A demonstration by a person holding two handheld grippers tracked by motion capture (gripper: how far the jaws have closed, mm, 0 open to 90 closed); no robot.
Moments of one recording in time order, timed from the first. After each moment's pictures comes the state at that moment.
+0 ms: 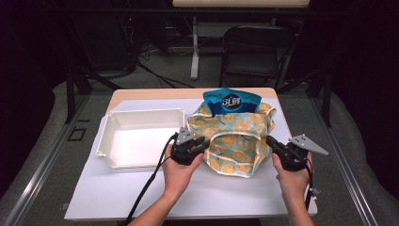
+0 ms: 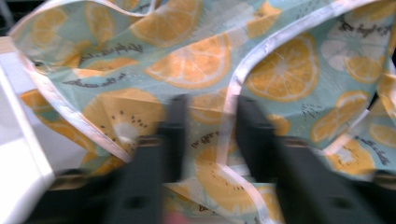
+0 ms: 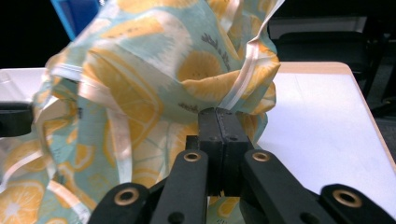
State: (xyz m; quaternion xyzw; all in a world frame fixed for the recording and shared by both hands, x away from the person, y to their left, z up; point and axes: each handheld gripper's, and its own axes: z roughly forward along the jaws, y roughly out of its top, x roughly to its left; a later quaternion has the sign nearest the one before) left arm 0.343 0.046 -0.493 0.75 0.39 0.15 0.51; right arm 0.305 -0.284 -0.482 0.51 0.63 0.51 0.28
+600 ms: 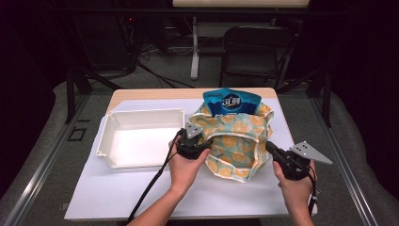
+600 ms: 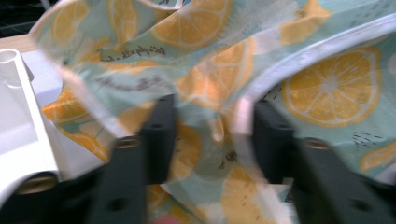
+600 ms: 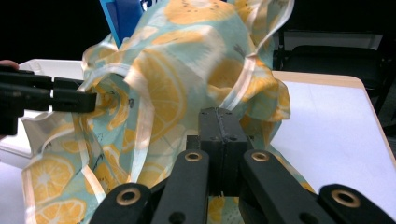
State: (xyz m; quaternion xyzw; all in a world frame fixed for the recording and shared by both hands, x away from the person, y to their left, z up) left arm 0.360 0.030 -0.490 0.76 0.42 0.18 0.46; right arm 0.280 -0.280 -0.478 0.48 0.65 0.52 0.29
